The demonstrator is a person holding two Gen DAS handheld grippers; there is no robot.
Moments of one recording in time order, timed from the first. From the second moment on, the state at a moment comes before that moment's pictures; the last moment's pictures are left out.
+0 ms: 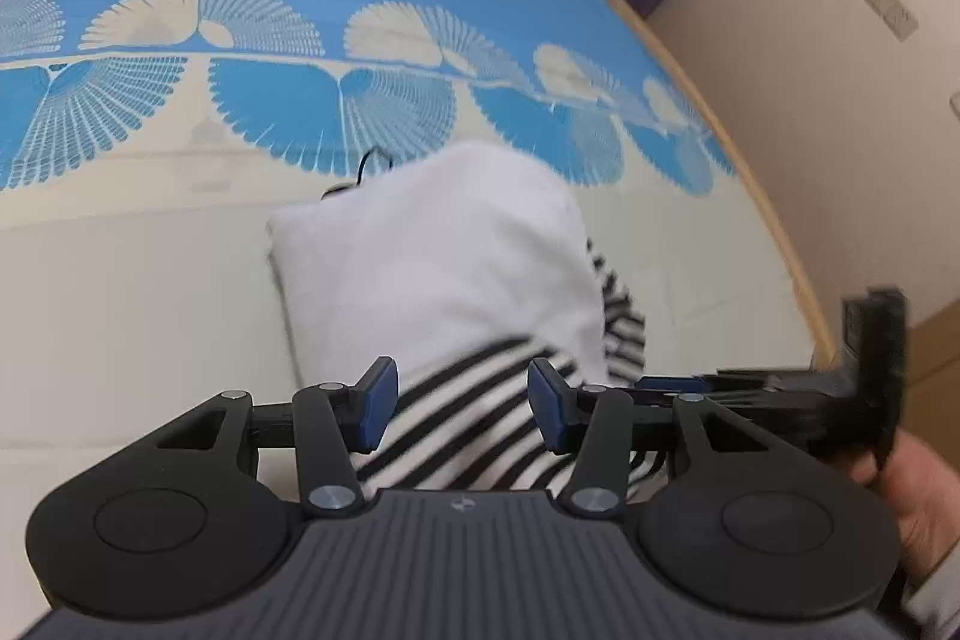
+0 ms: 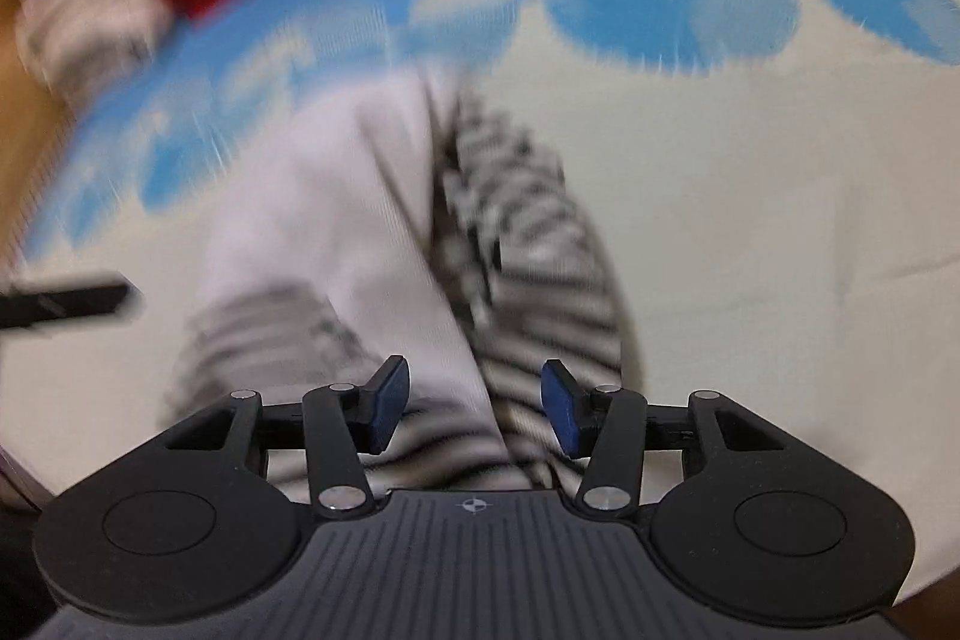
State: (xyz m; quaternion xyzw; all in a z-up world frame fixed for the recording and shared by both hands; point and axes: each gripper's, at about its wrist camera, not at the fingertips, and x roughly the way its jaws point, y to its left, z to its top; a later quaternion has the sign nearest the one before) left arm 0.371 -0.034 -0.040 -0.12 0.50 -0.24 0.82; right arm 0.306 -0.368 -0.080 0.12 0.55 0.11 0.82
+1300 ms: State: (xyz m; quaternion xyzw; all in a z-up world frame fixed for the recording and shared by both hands) left arm 0.310 -0.111 -0.122 0.18 0.57 -0.32 0.73; right arm 0.265 -0.413 -0.064 0.13 0.52 0.11 0.84
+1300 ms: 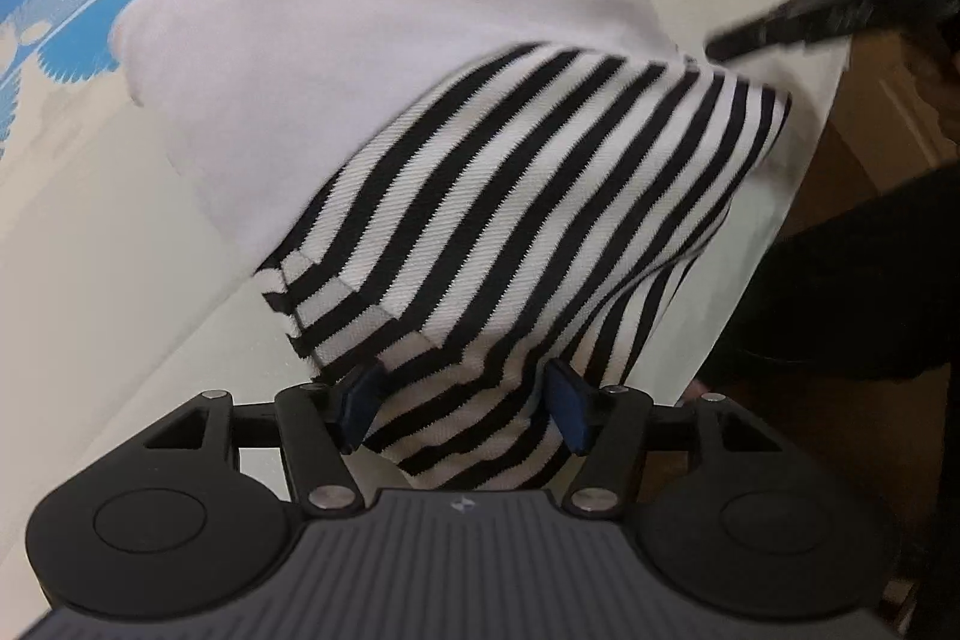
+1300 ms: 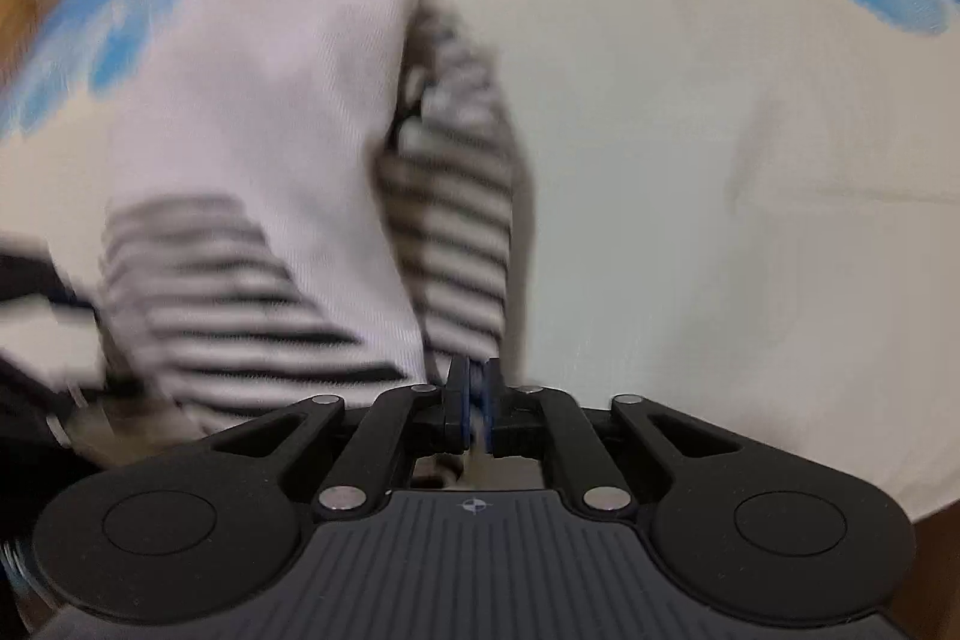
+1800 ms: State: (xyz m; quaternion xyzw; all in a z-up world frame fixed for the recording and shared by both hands) left arm 0.304 -0.116 -0.121 0.18 0.57 -0.32 0.73; right arm 0.332 -0.391 -0.074 0.26 0.42 0.05 0.87
